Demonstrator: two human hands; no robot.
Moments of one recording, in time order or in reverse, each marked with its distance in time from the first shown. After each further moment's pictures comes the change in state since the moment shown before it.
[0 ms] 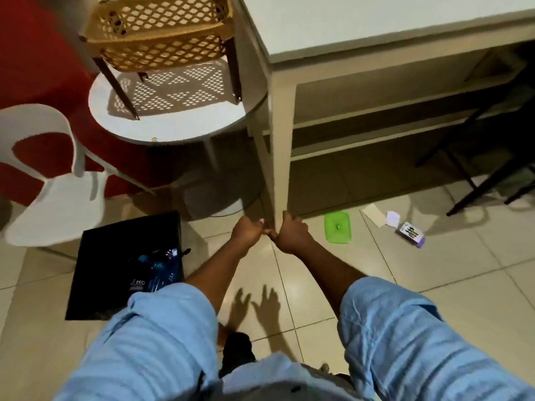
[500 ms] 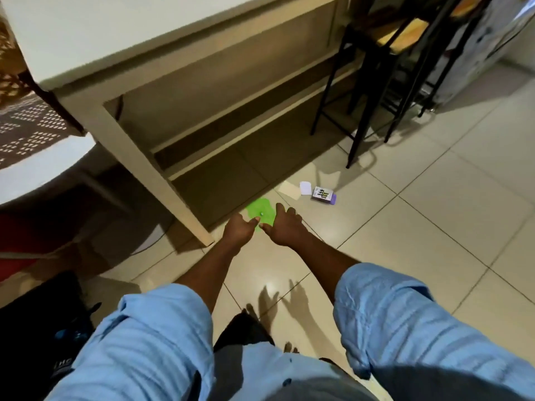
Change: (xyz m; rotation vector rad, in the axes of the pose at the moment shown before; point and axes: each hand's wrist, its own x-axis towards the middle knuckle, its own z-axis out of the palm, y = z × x) left_hand -0.086 0.107 0.235 0.254 -0.251 0.252; right_hand -0.068 0.245 -0.112 0.184 0.190 0.280
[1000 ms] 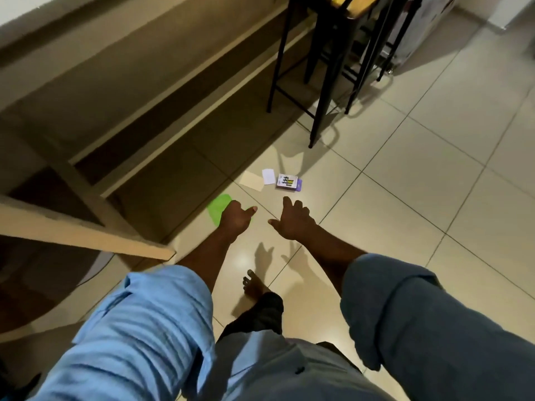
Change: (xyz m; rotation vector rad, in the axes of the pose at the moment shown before) left_hand 0.146 0.107 0.094 0.086 -0.184 0.051; right_hand 0.129 0.085 -0.087 -0.042 -0.040 0.250
